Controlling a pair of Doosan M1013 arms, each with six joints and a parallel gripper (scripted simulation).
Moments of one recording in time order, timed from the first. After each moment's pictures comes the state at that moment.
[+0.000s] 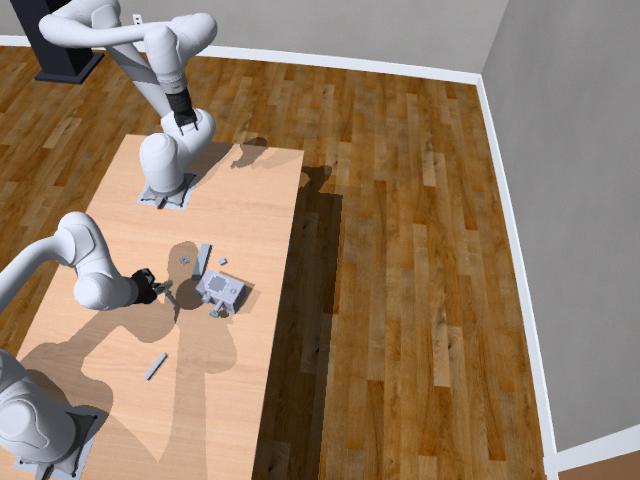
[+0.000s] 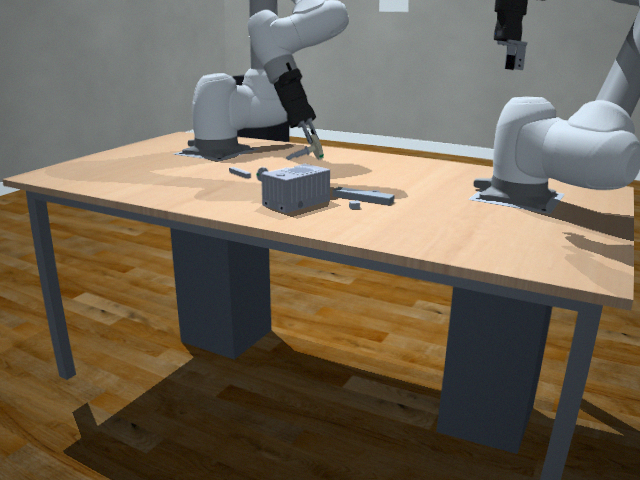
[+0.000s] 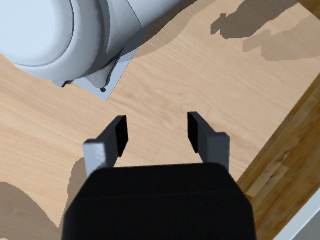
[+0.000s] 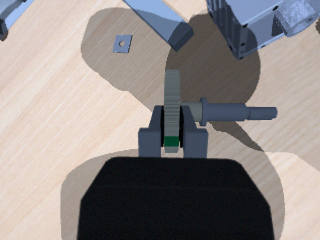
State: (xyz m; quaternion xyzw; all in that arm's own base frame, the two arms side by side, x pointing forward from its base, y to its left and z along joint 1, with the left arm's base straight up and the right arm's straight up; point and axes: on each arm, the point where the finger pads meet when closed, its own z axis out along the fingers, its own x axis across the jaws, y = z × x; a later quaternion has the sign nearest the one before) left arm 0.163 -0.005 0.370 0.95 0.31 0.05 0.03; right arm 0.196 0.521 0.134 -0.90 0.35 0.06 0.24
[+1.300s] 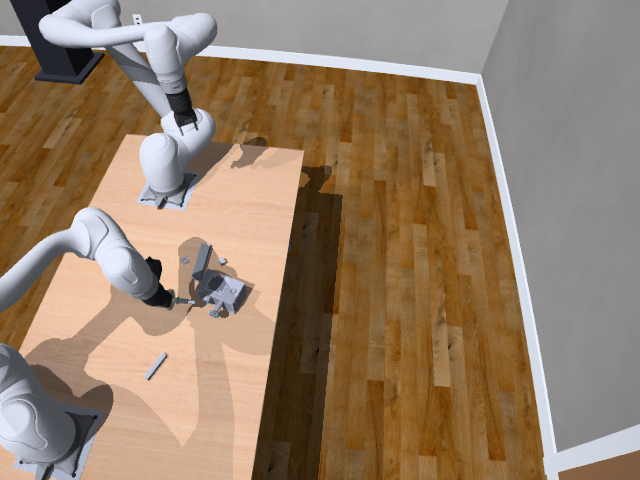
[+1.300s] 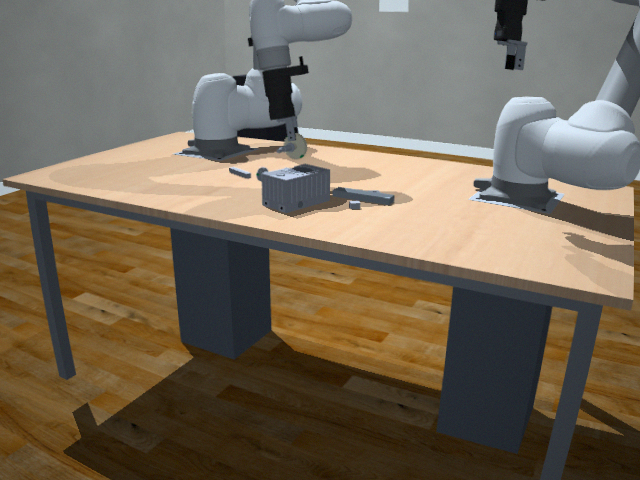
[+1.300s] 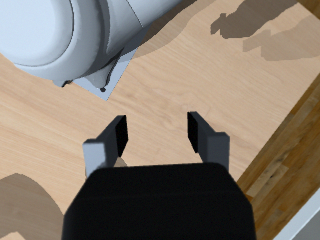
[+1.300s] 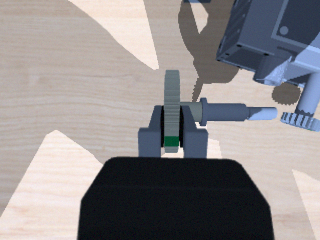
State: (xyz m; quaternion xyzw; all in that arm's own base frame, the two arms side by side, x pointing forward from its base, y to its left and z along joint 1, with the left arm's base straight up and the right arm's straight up) left arm 0.163 -0.005 0.370 0.95 0.31 0.05 0.03; right arm 0.238 0.487 0.144 -1.00 -0.03 -0.02 0.09
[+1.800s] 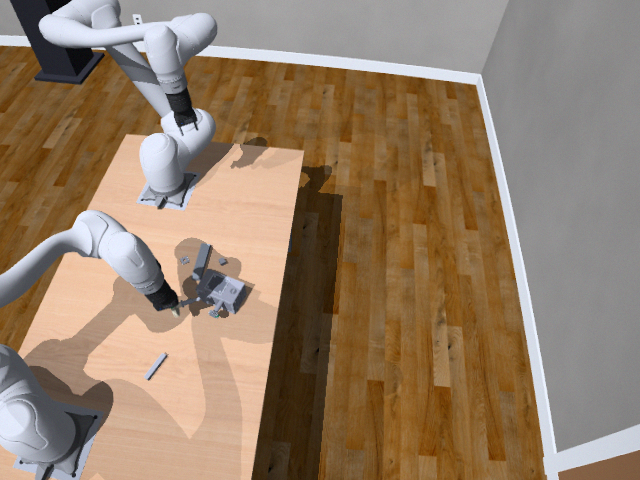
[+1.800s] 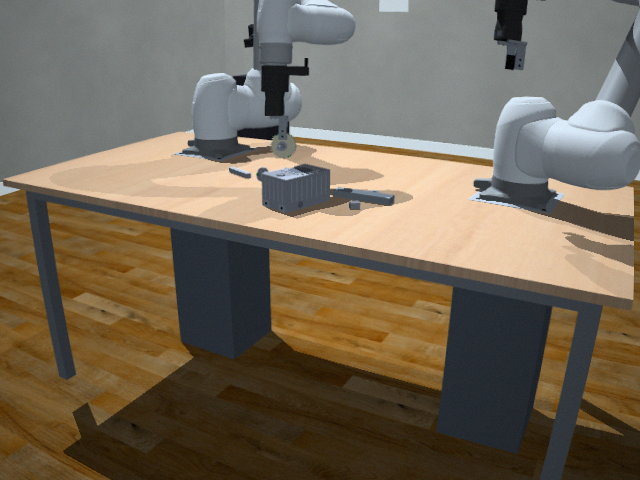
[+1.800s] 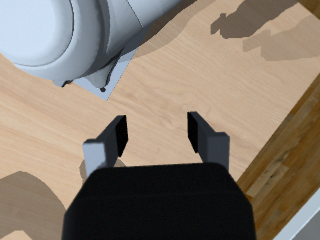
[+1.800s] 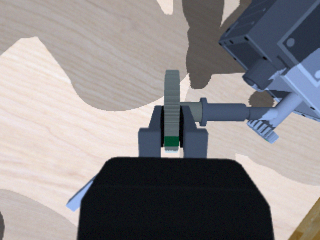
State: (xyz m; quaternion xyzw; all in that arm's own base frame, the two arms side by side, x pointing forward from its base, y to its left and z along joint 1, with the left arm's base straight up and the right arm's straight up) left arm 0.163 -0.005 0.370 0.95 0.31 0.05 0.03; right arm 0.261 0.469 0.148 -0.97 -0.23 -0.06 0.01
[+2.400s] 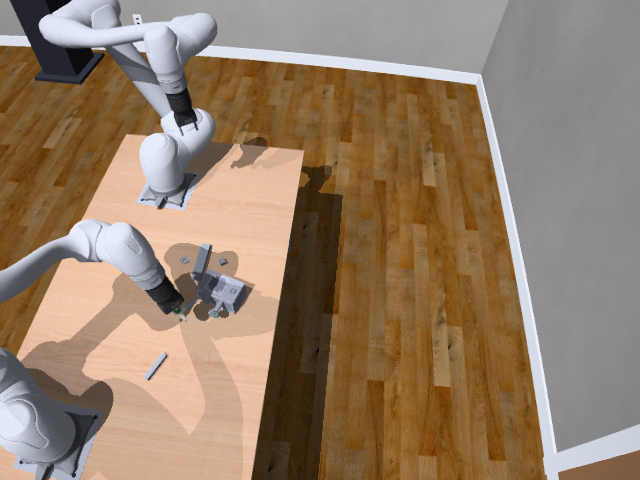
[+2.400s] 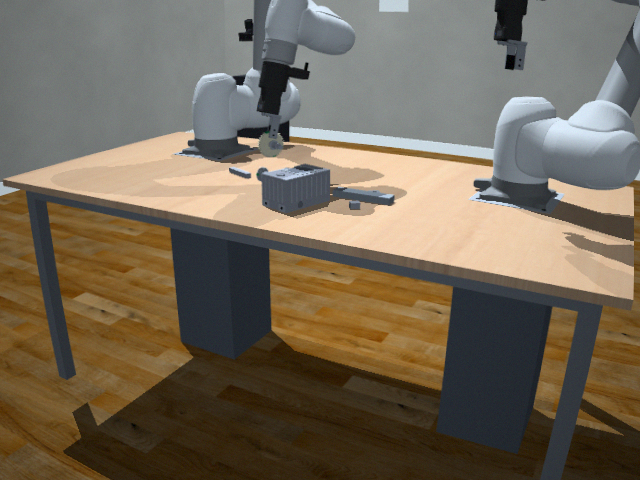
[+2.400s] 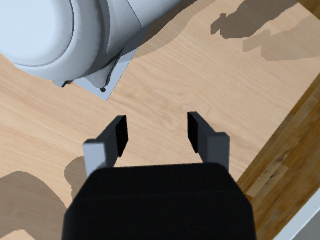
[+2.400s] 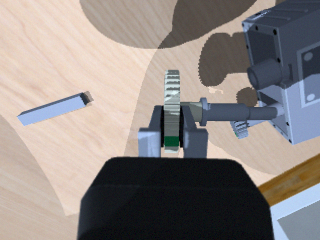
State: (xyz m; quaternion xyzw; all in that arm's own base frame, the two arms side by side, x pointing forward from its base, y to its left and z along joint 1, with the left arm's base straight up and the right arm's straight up) left arm 0.163 -0.005 0.370 0.95 0.31 0.05 0.03; right arm 0.283 0.449 0.153 -0.89 -0.43 -0.10 -0.09
